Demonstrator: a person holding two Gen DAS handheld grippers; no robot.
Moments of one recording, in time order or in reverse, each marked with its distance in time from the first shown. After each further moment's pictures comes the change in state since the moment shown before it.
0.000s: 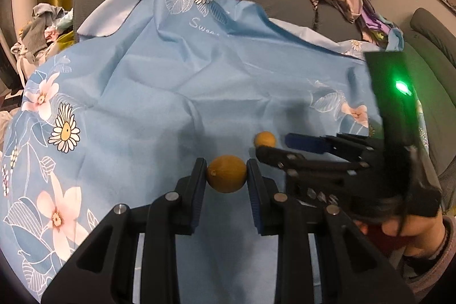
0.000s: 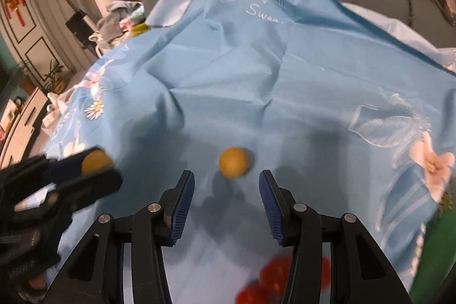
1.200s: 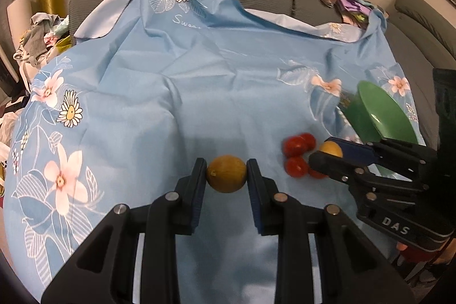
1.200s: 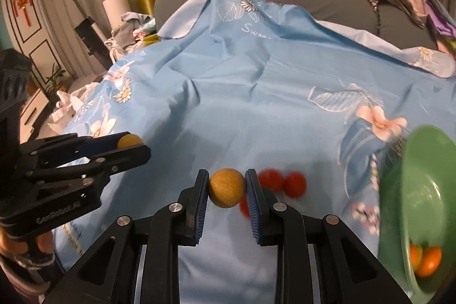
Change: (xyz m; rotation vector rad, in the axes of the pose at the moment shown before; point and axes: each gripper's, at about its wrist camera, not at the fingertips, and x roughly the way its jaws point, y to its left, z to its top) left arm -0.043 -0.039 -0.036 0.072 0.024 -0.010; right arm -0.104 0.018 -0.077 -0.027 -0.122 -0.047
